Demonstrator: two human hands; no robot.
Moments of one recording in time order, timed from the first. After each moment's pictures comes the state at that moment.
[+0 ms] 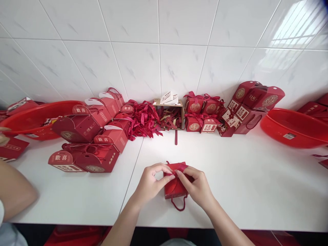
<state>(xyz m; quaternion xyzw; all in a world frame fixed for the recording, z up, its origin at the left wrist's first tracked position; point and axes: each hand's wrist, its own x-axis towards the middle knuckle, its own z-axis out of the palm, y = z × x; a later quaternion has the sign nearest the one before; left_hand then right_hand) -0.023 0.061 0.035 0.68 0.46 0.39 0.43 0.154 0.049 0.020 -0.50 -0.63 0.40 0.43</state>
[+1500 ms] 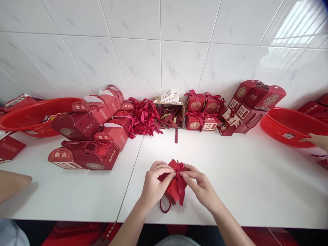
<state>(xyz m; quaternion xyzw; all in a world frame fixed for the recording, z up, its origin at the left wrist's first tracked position) -0.011 0.056 0.009 0.69 0.47 0.46 0.30 0.172 0.041 0.014 -0.45 -0.61 0.51 0.42</state>
